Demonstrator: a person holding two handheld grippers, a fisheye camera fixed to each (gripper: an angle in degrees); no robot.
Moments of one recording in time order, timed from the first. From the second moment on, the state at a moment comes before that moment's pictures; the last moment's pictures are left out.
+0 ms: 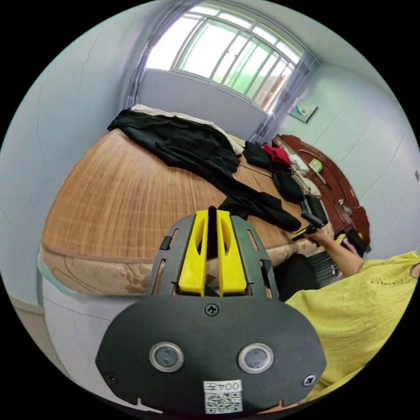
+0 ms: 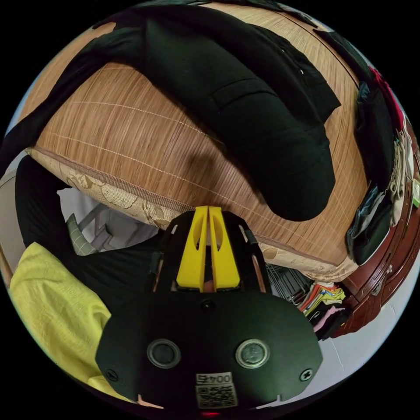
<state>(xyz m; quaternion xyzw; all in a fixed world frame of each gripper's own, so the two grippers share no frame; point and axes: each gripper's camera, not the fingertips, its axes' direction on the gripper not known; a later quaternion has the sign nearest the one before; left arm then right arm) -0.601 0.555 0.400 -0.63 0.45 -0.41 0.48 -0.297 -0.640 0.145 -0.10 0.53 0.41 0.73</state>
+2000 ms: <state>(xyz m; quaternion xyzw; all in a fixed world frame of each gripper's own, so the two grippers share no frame) -0.480 0.509 0.603 -0.59 0.58 -0.27 0.49 -0.296 -0.336 0.316 0.56 0.41 0.19 0.69</state>
